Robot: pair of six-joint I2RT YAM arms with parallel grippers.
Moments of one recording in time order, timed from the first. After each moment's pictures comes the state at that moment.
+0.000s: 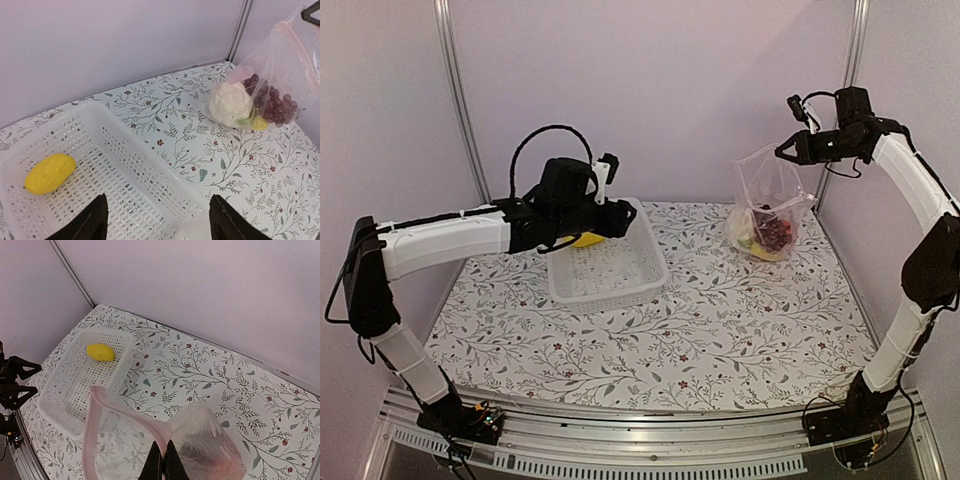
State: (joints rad) left arm -0.79 1.64 1.30 -0.07 -0.19 -0.19; right arm 0.08 1.75 1.94 -0.83 -0.61 -0.12
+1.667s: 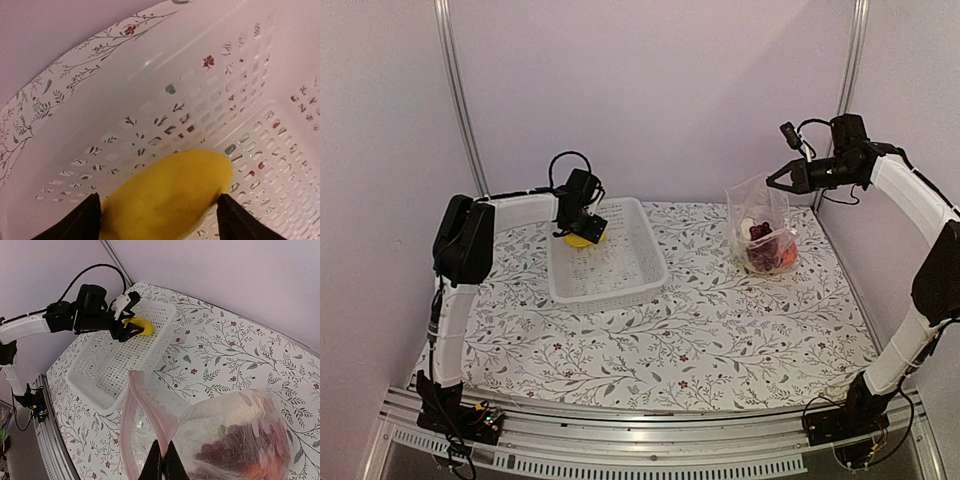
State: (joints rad) left arm -0.45 2.33 1.89 -0.44 -0.29 0.06; right arm 0.08 1.64 1.65 -0.75 -0.80 -0.17
